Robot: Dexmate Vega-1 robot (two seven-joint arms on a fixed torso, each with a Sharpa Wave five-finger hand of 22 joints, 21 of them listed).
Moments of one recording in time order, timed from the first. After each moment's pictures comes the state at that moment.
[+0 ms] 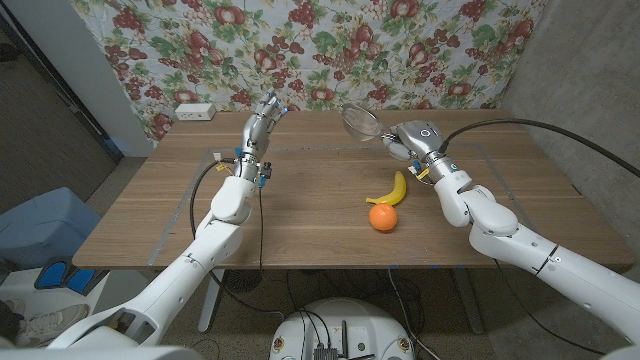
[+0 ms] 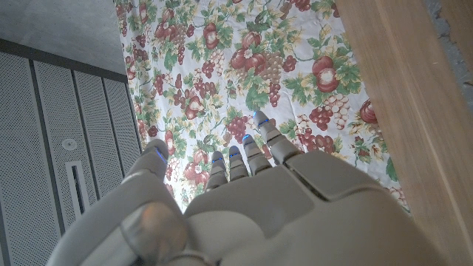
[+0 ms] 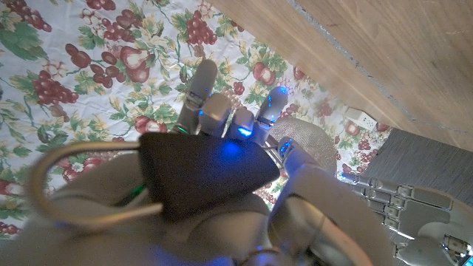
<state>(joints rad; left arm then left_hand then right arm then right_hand) 0.88 0.43 0.38 -1.40 -0.39 -0.61 0.12 0.27 0.15 0.39 -0.10 0.18 0.02 -0.03 0.18 0.17 0.01 -0.02 0.19 0.18 0.07 -0.04 0.18 0.18 0.22 -0.02 0.24 0.20 -0.88 -0.85 -0.65 -1.91 -0.87 -0.33 -0.29 0.46 0.15 0.55 0.05 0.22 0.82 0.02 1.16 0.61 0.84 -0.15 1.56 1.23 0.89 -0.12 1.57 1.24 0.55 -0.05 1.35 0.19</state>
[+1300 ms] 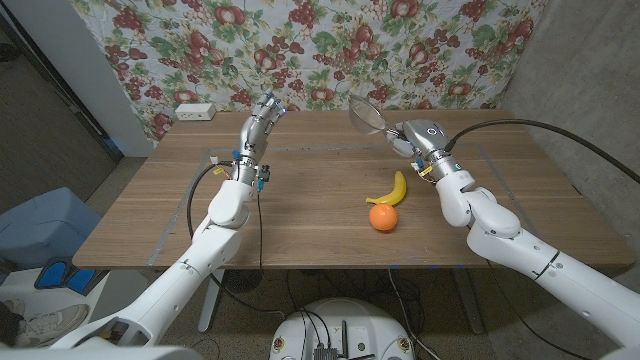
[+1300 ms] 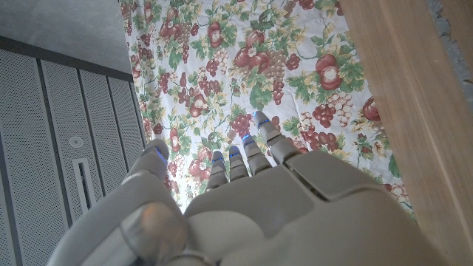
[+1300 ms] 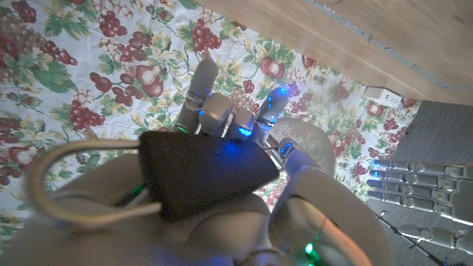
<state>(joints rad) 0.92 0.45 0.36 -1.45 -0.39 -0.62 0.13 0.26 0.15 0.40 -0.11 0.18 0.02 -0.03 0.18 0.17 0.01 -0.02 0.19 0.18 0.07 -0.04 0.18 0.18 0.22 -0.02 0.24 0.20 -0.96 -0.79 -0.54 -1.96 -0.73 -0.36 -0.33 0.44 0.16 0.56 0.04 0.22 0.81 0.02 1.19 0.60 0.85 -0.15 1.56 1.23 0.89 -0.12 1.57 1.24 0.56 -0.05 1.35 0.19</state>
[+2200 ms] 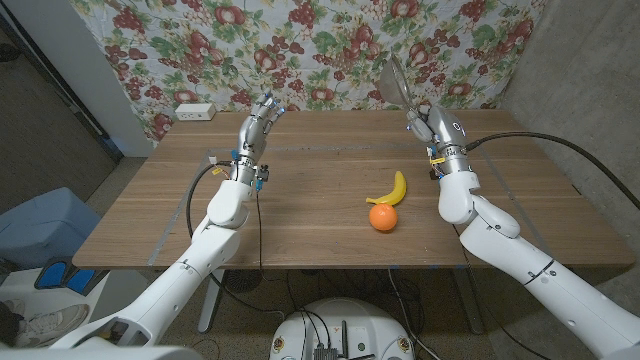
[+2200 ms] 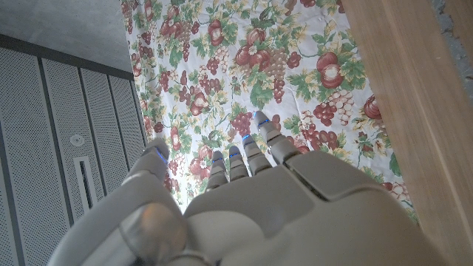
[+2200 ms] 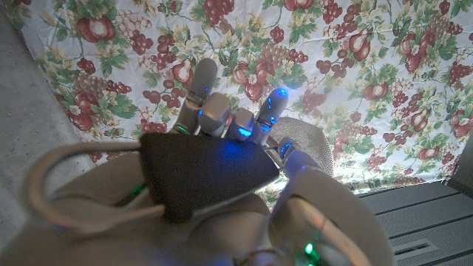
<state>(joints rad) 0.92 0.44 0.36 -1.45 -0.39 -0.62 0.13 0.26 0.15 0.41 -0.11 0.18 0.02 -0.03 0.18 0.17 0.01 -0.02 0.19 0.18 0.07 -0.04 0.18 0.18 0.22 -0.02 0.24 0.20 -1.02 -0.68 -0.42 -1.98 -0.44 -0.33 -0.54 0.44 0.16 0.56 0.04 0.22 0.81 0.02 1.21 0.61 0.85 -0.15 1.56 1.23 0.91 -0.13 1.57 1.24 0.57 -0.06 1.36 0.19</state>
